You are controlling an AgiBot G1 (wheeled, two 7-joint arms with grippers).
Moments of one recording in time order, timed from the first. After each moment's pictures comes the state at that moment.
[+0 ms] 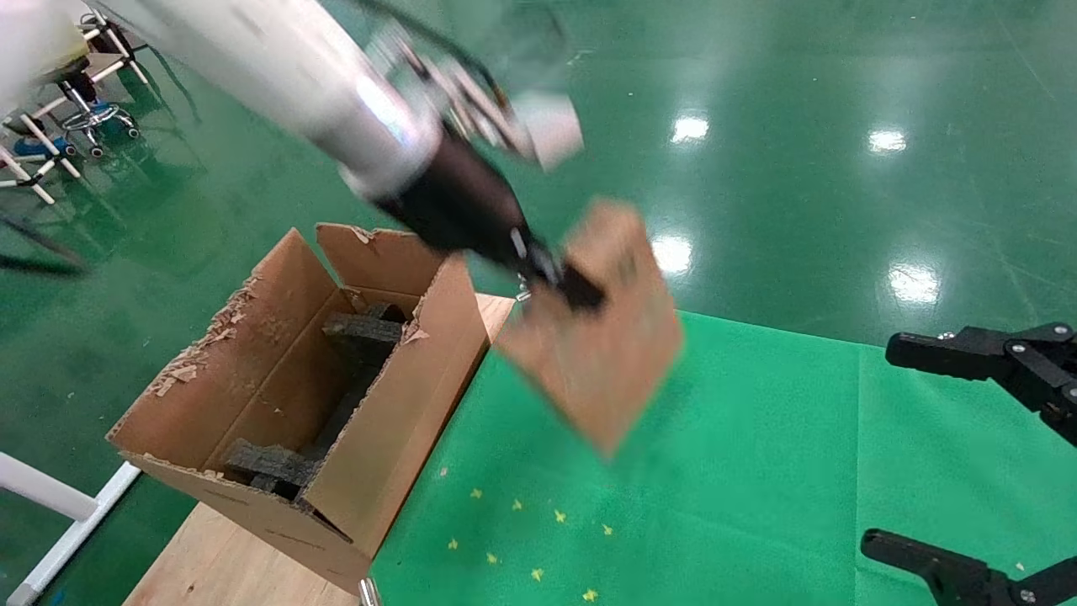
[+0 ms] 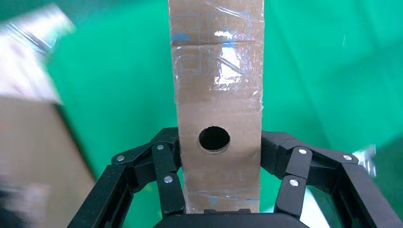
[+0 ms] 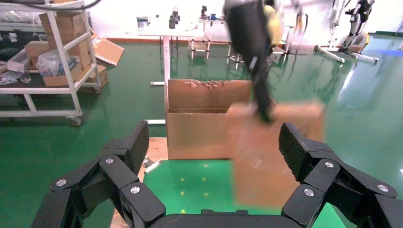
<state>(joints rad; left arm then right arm) -2.15 1.03 1.22 -0.89 1.53 1.52 -1.47 1.08 -0.59 -0.32 1.27 -0.70 -1.48 0.16</state>
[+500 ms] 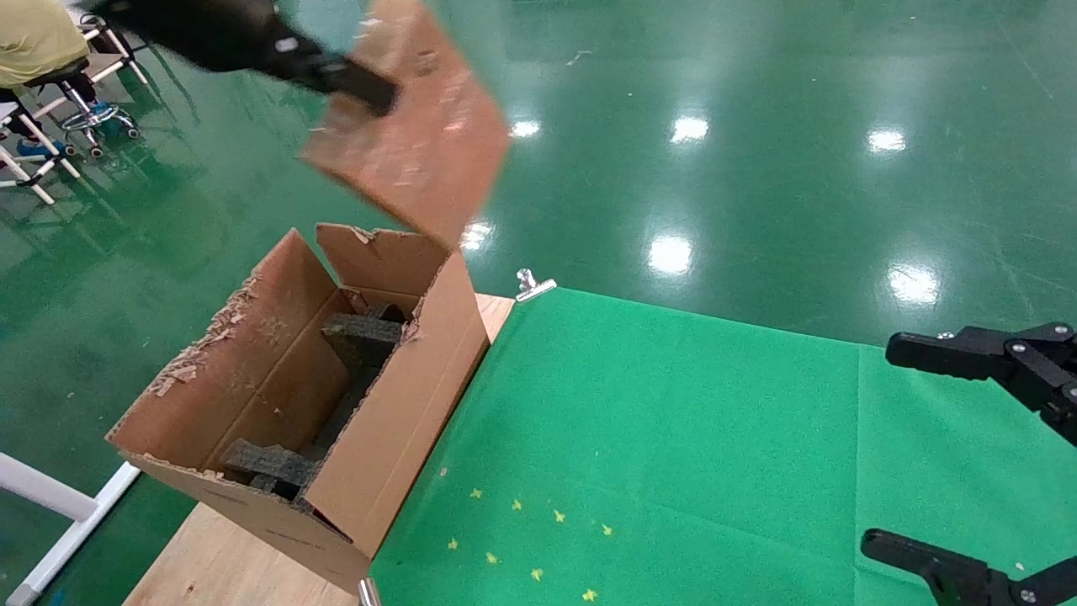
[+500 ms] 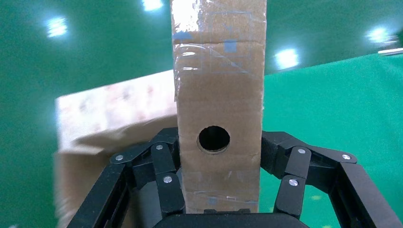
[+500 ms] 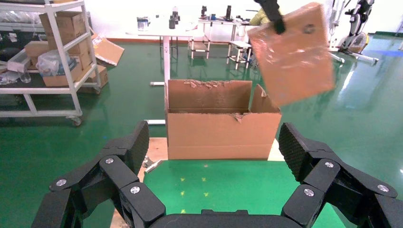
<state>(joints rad) -2.37 0.89 1.21 -0.55 1.68 1.46 -1.16 1.08 -0.59 -0.32 1.27 -0.70 -1.48 0.16</state>
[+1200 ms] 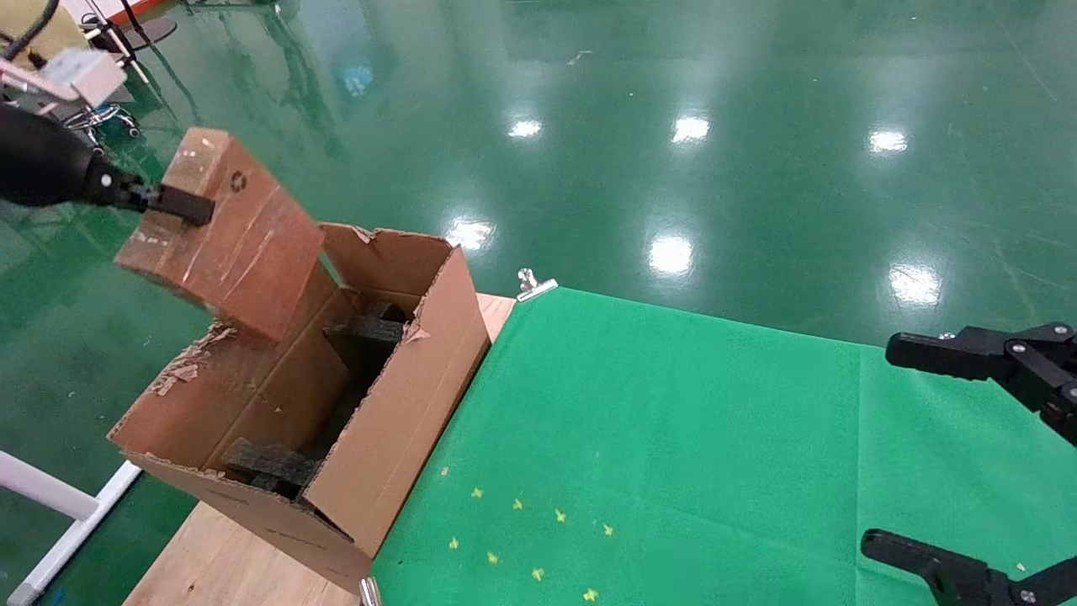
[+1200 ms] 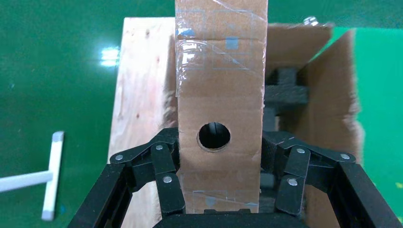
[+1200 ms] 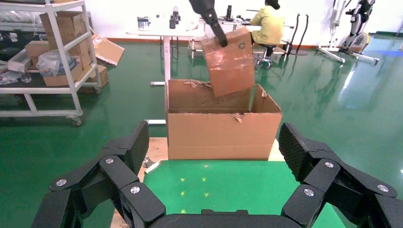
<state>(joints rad) -2.35 0.77 1.25 -0.12 1.77 1.32 -0.80 1.09 -0.59 -0.32 1.27 -0.70 -1.48 0.16</state>
